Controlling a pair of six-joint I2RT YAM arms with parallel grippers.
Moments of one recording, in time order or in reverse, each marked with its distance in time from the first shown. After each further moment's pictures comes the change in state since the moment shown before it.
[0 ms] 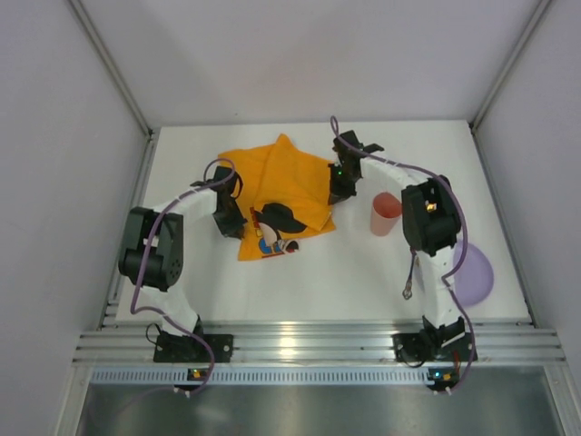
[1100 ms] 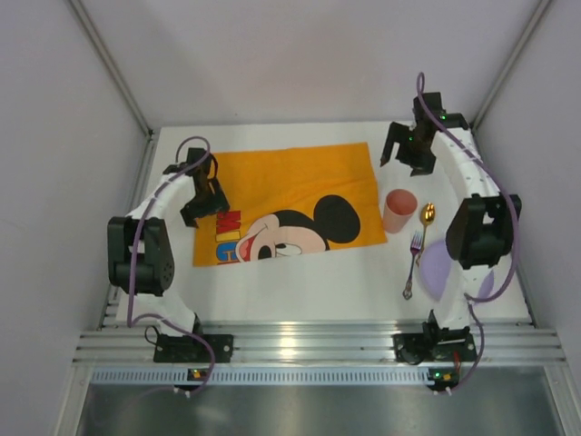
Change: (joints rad) left arm 0.187 -0.067 0.123 -0.189 -0.178 0.157; right arm -0.338 -0.188 0.138 -0.258 0.122 -0.069
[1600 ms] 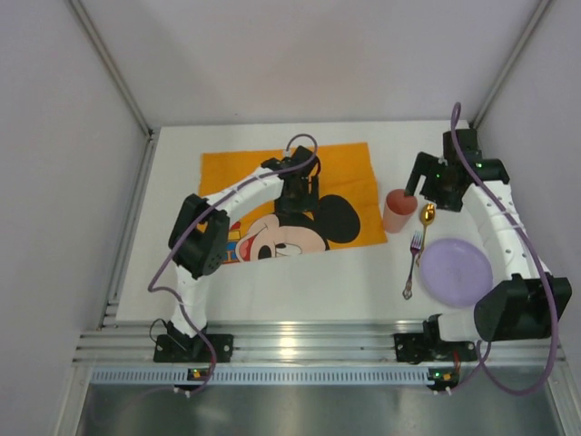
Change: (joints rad) left arm -0.565 0.287 0.412 0.036 0.059 -0.067; right arm -0.045 -0.635 -0.487 0.000 0.074 0.030
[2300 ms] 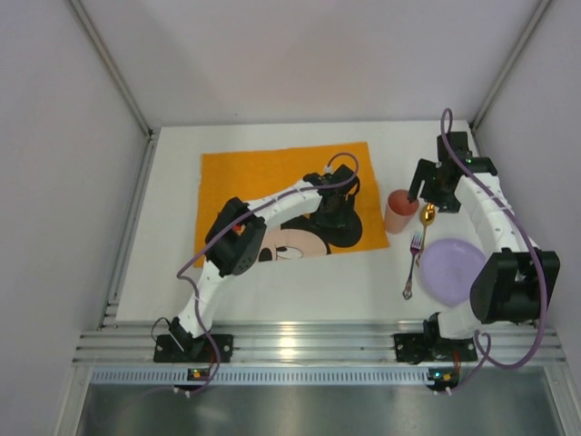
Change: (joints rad) left arm -0.213 0.285 0.248 0.002 0.040 -0.053; right arm -0.032 0.104 -0.095 0.061 0.078 -0.041
